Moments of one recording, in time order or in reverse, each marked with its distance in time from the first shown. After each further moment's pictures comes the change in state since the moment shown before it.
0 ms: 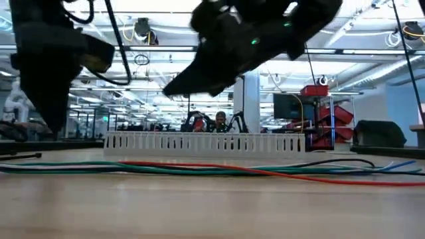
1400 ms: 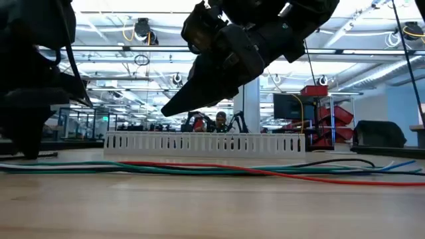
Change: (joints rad) left arm -0.004 0.011 -0.227 0.123 -0.104 -0.162; right arm 0.022 0.019 0.006 -0.046 -0.024 -0.024
